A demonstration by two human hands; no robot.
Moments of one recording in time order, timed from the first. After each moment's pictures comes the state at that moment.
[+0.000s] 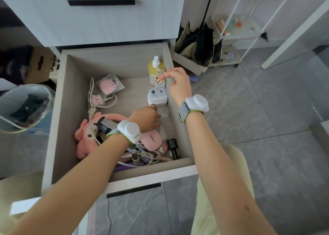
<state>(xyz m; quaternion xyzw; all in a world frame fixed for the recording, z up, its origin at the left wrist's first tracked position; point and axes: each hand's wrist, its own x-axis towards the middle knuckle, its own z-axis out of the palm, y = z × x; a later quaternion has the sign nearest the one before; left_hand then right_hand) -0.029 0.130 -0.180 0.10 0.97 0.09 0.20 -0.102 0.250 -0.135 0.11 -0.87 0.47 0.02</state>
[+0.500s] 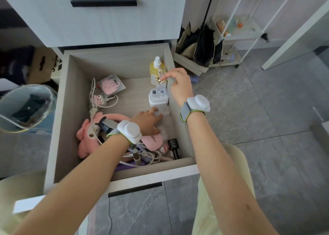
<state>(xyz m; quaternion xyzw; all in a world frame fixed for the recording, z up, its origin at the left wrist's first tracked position) -0.021 0.127 -0.184 0.16 0.95 0.03 0.25 -0.101 0.249 -0.136 0.11 -0.87 0.48 0.03</state>
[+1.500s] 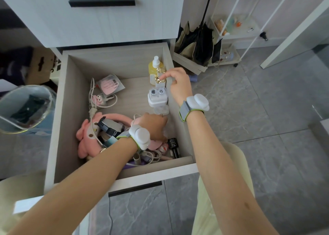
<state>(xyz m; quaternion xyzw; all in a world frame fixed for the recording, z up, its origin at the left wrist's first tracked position) -0.014 0.153 -0.186 0.15 0.97 0.01 0.20 -0.102 0.250 -0.140 0.11 -0.86 0.50 0.04</state>
